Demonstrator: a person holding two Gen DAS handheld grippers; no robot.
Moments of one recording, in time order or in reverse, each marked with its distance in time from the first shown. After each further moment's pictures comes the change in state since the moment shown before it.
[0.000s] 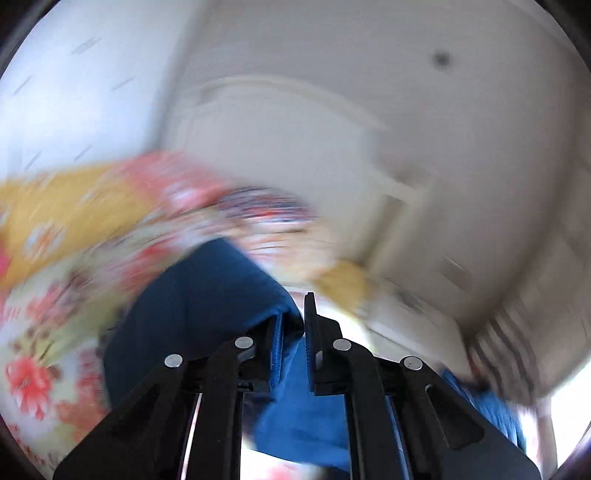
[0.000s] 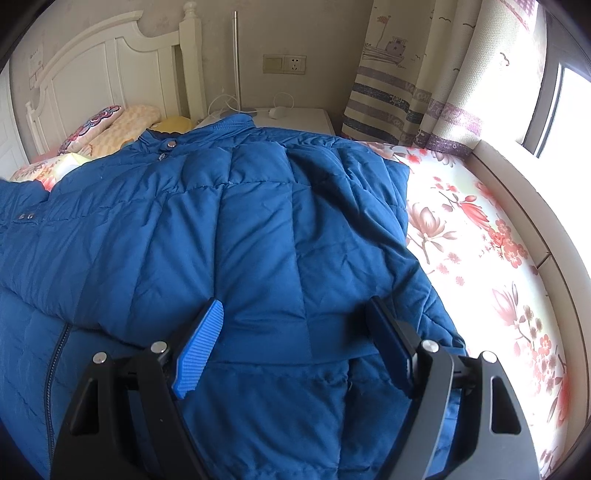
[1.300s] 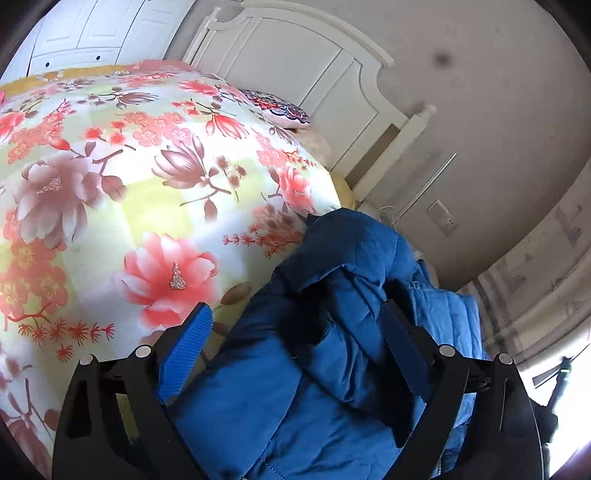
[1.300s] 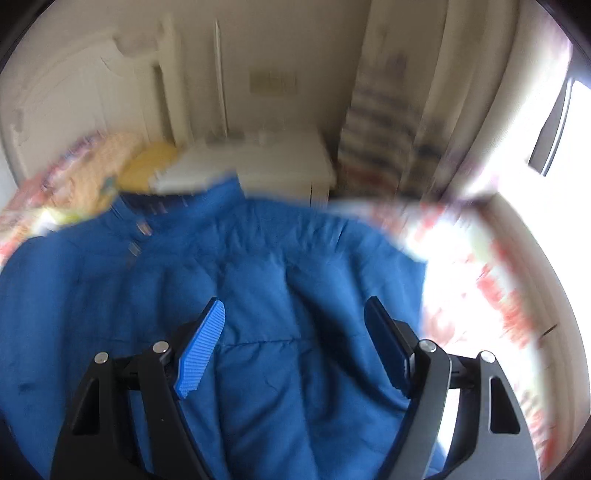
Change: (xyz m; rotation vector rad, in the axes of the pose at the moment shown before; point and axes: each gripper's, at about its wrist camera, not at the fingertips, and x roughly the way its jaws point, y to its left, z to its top) left arm -0.001 -0.010 -0.164 -0.291 0.227 0.022; right arm 0.059 0.020 0.101 0.034 0.073 -0.039
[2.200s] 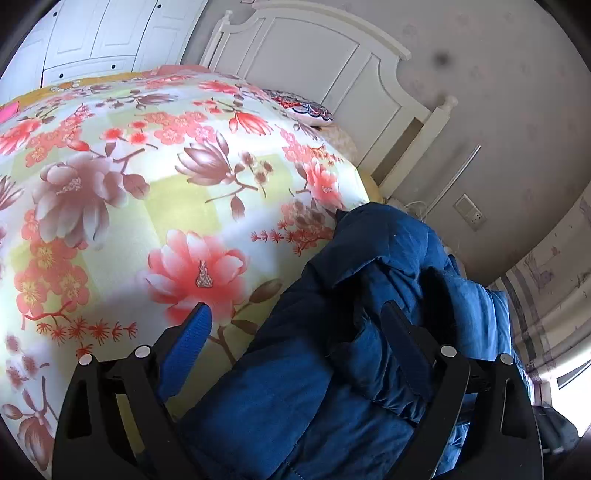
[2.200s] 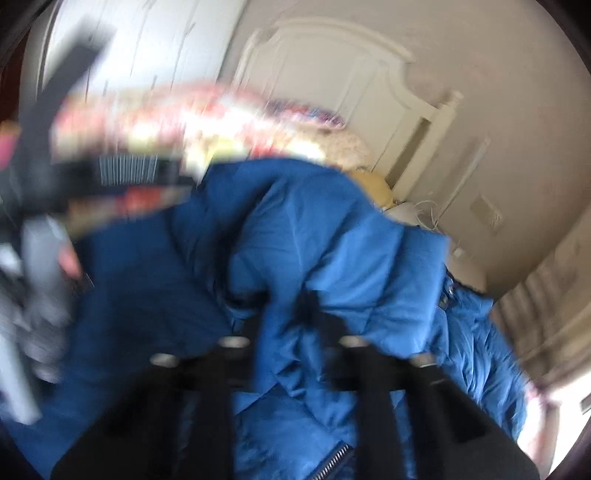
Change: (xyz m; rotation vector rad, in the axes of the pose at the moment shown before) left arm 0.005 0.002 -0.002 0.012 0.004 0.120; right arm -0.112 0.220 -0.095 -0.712 -0.332 0.400
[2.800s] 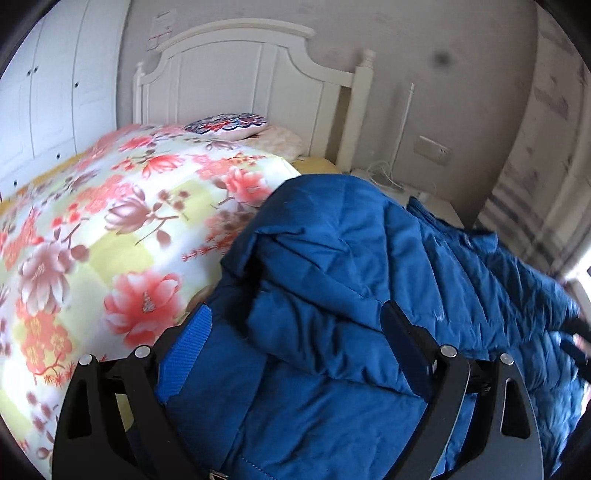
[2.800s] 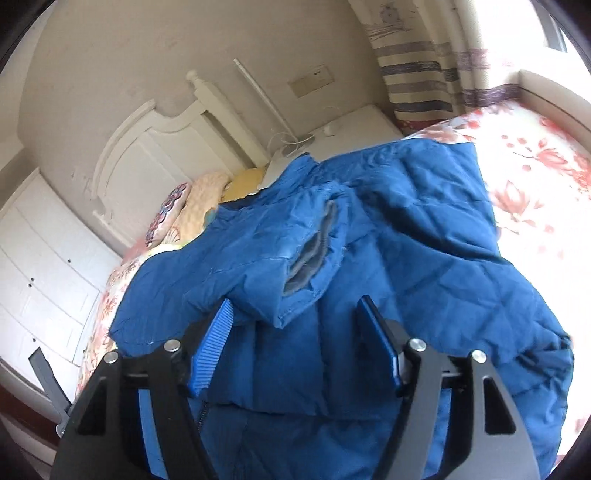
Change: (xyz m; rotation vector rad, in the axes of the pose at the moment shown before) left arm -0.006 -0.072 -0.031 0.409 -0.028 0.005; right arm -0.057 -0.209 -0.146 1.045 -0.033 0.041
